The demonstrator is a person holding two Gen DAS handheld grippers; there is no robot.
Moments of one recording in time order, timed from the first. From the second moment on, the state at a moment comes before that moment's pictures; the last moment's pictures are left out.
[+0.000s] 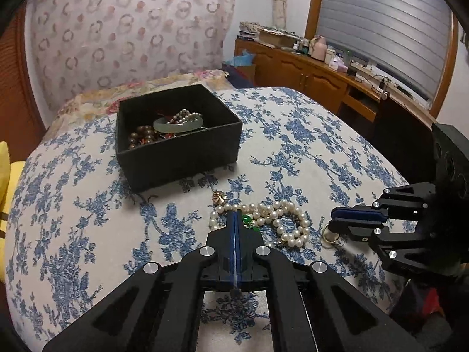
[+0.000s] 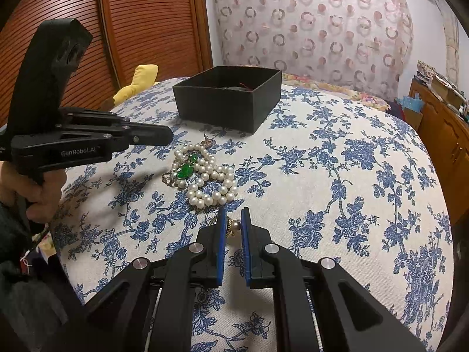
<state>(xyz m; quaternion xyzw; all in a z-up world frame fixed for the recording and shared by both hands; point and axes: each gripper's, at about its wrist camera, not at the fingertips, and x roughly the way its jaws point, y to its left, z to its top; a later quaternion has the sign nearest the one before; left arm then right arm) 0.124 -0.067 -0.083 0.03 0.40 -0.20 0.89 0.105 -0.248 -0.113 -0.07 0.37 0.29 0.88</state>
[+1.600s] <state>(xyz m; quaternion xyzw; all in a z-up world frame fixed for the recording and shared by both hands) 0.119 -0.054 -0.043 0.03 0.35 -0.22 0.91 0.109 -0.248 -0.086 -0.06 0.34 0.30 0.89</state>
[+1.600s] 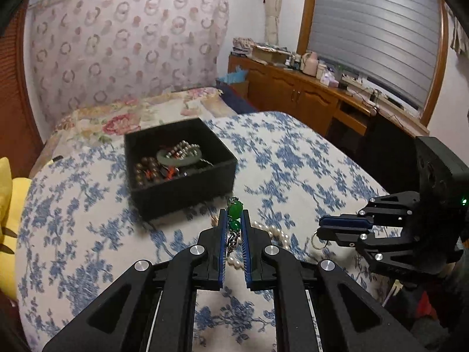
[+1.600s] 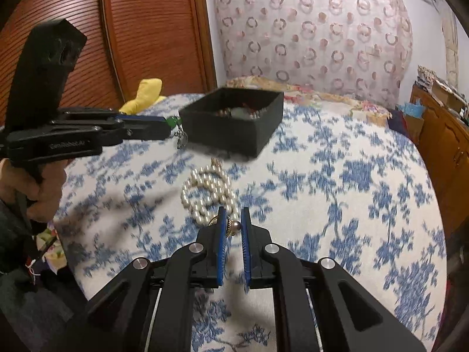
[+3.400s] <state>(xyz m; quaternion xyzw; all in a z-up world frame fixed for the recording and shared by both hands) 0.247 -0.015 -0.044 0.01 0.36 -0.16 0.92 0.255 -0.191 -0.058 -0.06 0.33 0.34 0.88</state>
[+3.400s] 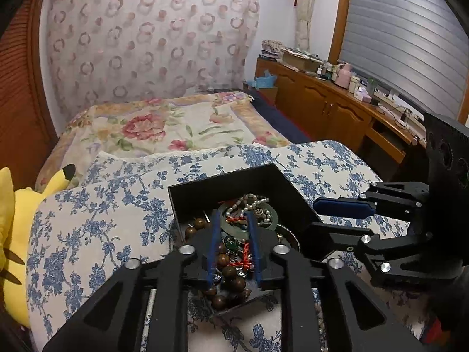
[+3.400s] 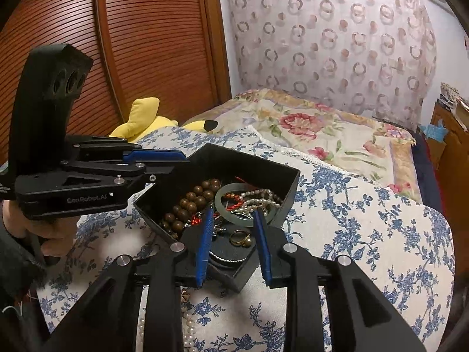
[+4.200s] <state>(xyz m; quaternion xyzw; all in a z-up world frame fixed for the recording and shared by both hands) 0.153 0.003 -0.066 -0.02 0.36 -0.14 0.92 0.171 -0.210 -0.101 -0.08 0.39 0.33 0.86</state>
